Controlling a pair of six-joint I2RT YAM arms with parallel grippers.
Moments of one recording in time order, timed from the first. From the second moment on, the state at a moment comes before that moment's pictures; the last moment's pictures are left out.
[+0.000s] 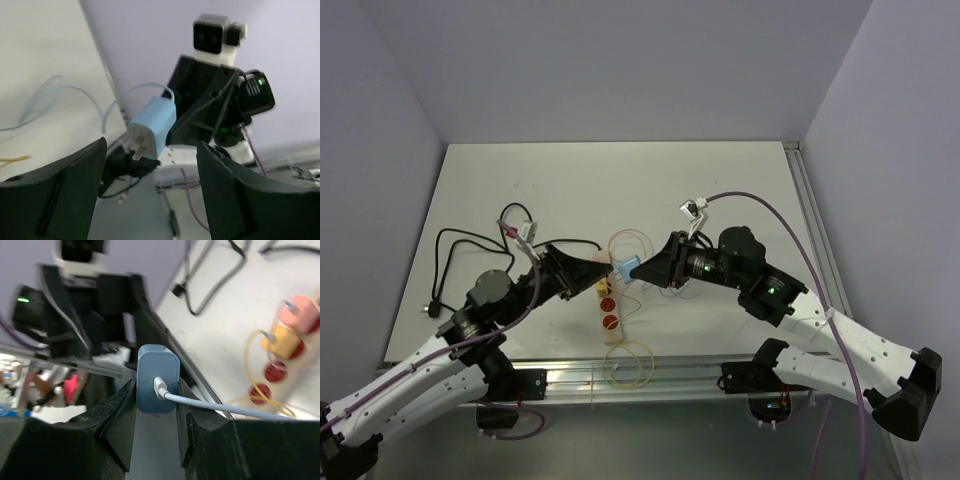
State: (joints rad) left arm -0.86 0.60 0.50 0.16 0.11 -1.19; right arm 0.80 0.86 0.75 -0.02 -0.40 0.87
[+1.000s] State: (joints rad) left arm -0.86 0.17 0.31 -0.47 -0.32 -1.23; right arm 1.32 1.67 1.18 -0.43 0.48 0.93
